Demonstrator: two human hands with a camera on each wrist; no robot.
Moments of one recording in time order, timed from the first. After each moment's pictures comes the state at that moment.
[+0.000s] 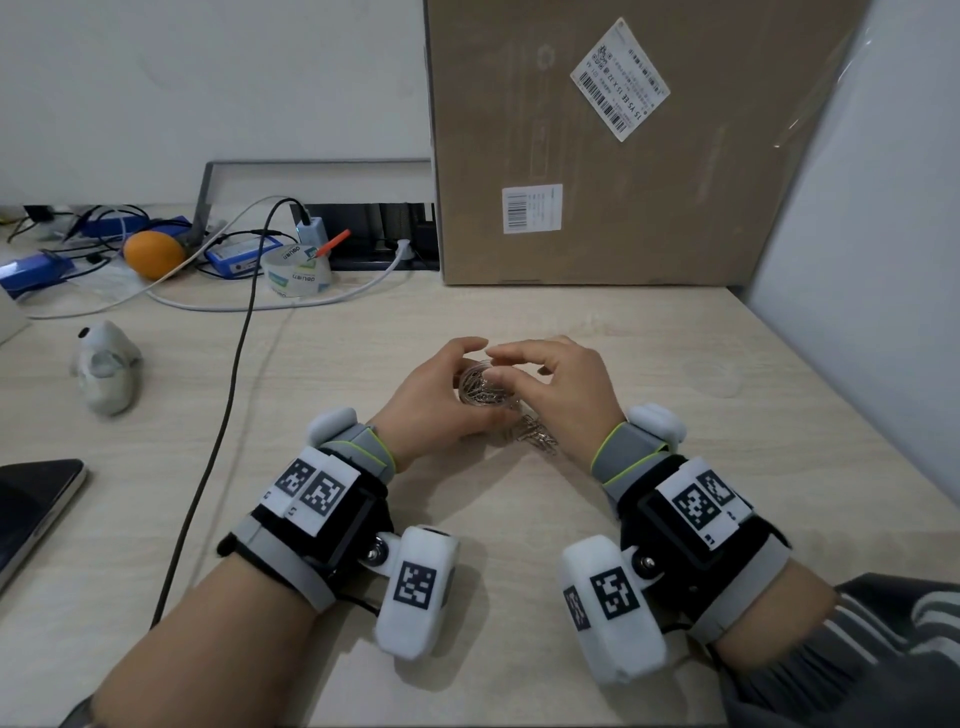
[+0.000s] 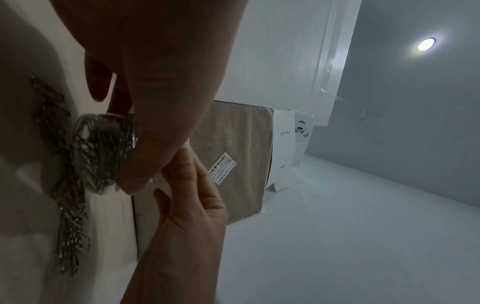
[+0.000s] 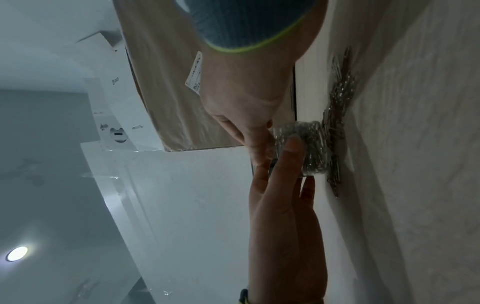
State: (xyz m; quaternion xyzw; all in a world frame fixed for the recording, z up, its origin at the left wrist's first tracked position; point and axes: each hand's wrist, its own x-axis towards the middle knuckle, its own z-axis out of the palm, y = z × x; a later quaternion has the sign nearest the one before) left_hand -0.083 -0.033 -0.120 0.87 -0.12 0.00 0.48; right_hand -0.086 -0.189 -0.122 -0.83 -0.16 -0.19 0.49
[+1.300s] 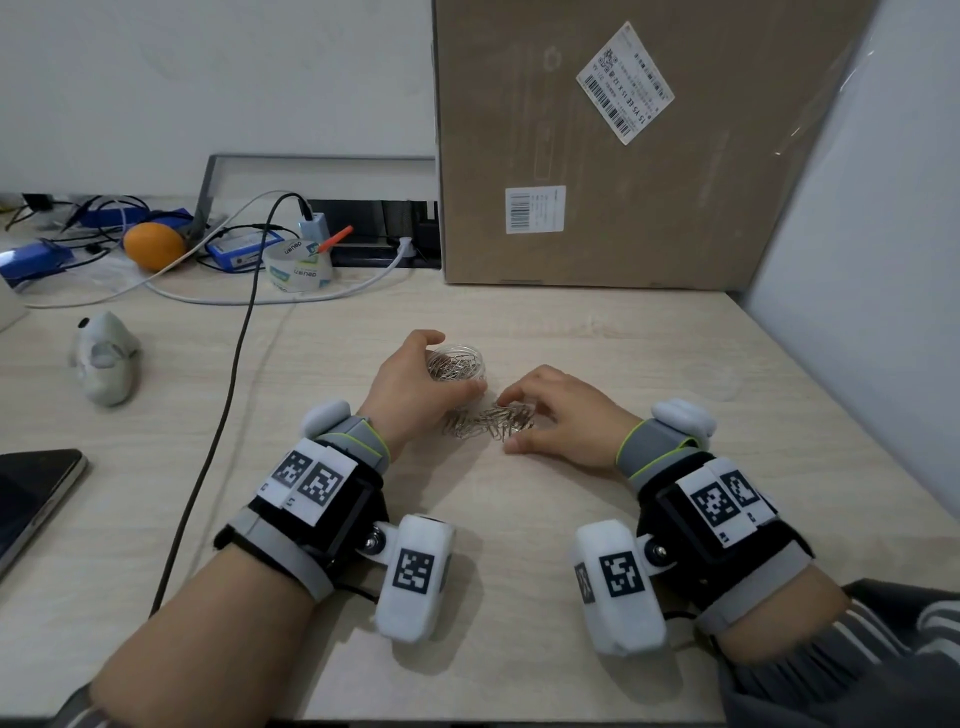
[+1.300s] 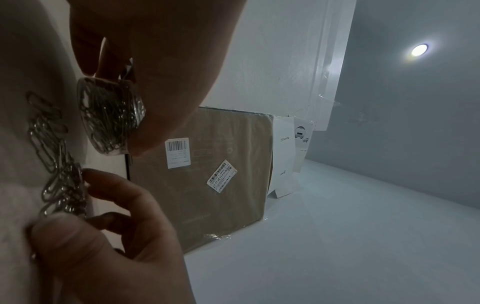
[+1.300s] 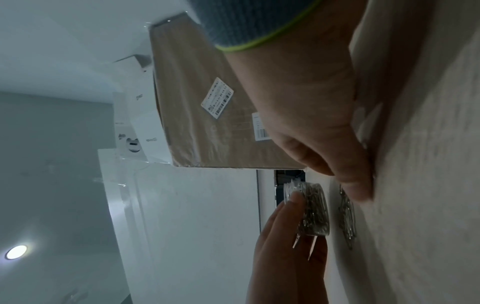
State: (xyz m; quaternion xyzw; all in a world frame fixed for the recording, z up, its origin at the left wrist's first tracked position) left_hand -0.070 -0.021 -0.126 0.87 0.00 0.07 0.50; right_hand -0.081 -0.213 -0.126 -0.94 -0.22 0.05 0.25
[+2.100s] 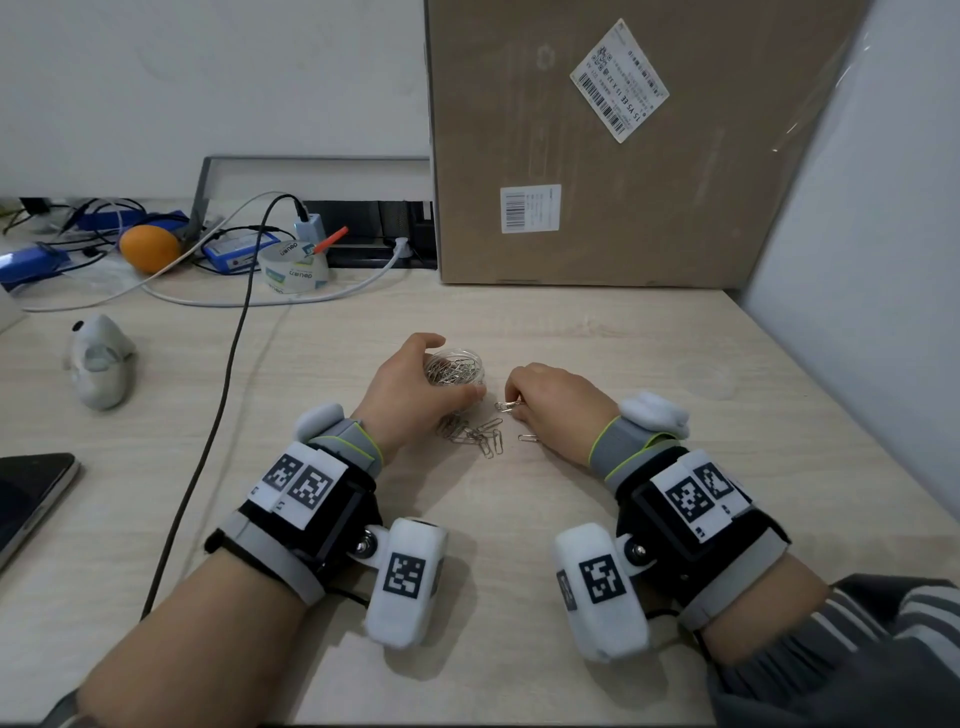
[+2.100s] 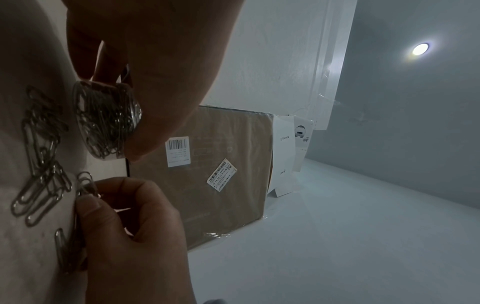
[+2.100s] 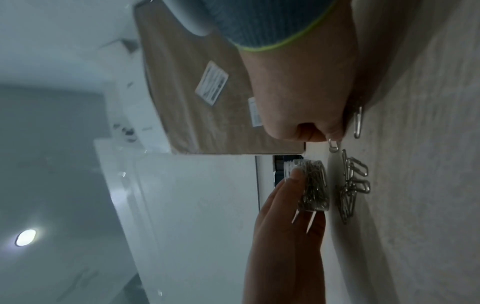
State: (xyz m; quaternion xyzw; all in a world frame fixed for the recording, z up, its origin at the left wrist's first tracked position) left_hand -0.073 -0.024 -0.124 0.87 -0.02 0.06 0.49; right_hand -0.073 -0.199 -0.125 -0.97 -0.20 -0.01 0.11
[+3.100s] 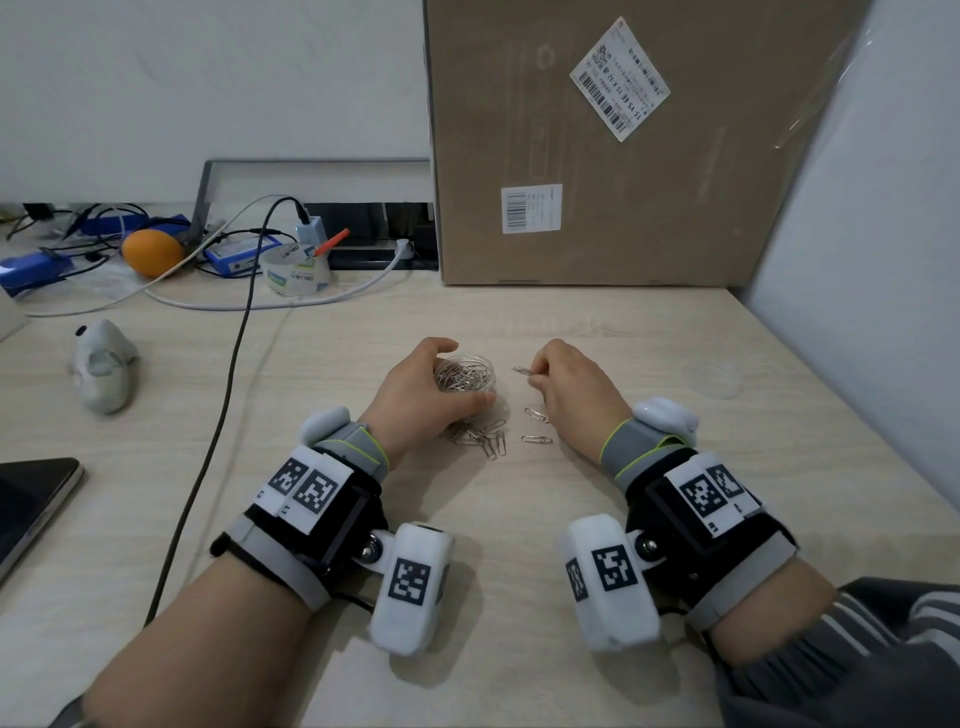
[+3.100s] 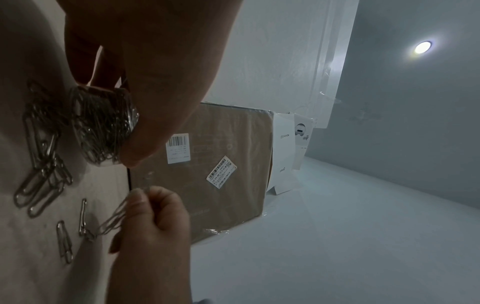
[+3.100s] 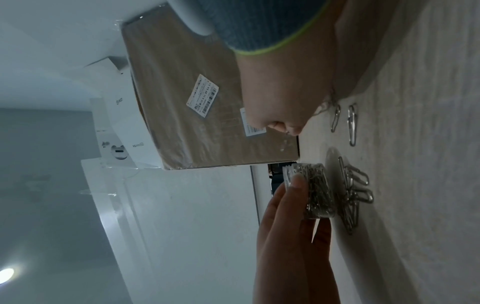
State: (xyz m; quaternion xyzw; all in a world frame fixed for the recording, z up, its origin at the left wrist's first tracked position) left_hand -0.073 -0.025 -0.126 0.88 -0.05 0.04 0.46; right_hand -0.073 -0.204 -0.126 -0.95 -0.10 -0.11 0.28
